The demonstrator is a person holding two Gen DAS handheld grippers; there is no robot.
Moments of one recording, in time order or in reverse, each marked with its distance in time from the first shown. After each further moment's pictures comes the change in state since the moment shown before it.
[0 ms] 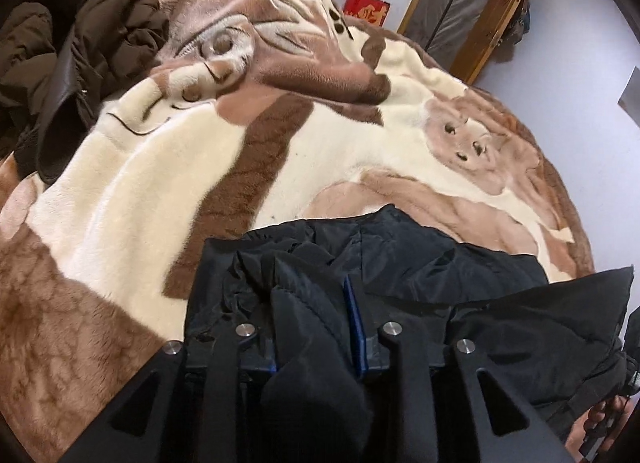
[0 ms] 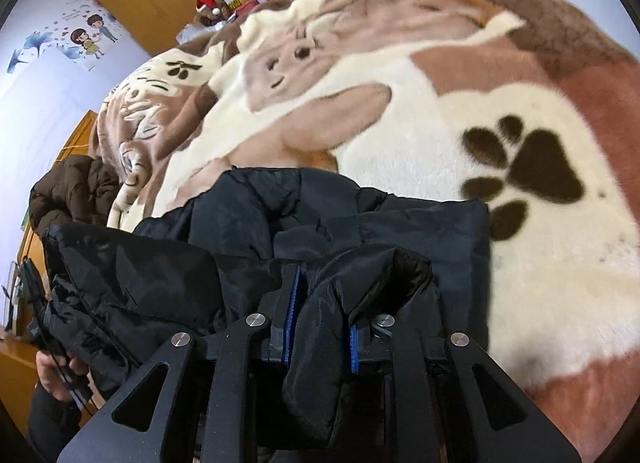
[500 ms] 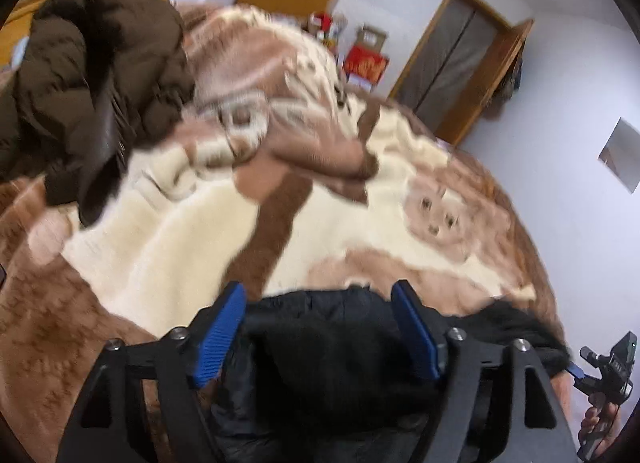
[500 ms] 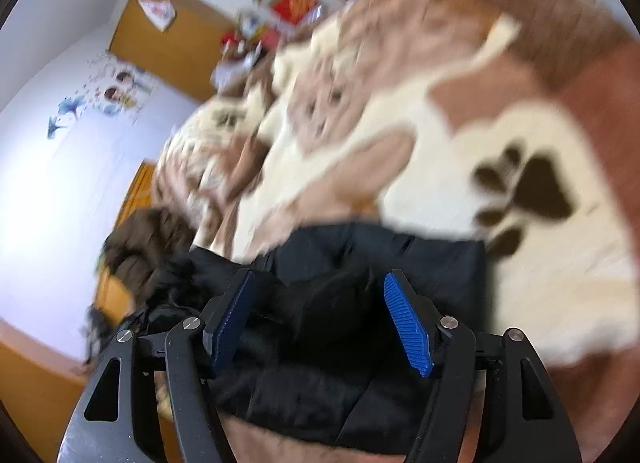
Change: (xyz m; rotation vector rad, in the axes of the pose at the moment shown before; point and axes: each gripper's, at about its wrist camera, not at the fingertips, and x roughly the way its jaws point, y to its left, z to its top) left arm -0.109 0.022 0.034 -0.095 -0.199 -0.082; right arm -0.110 -0.004 0.031 0.110 -0.141 0.168
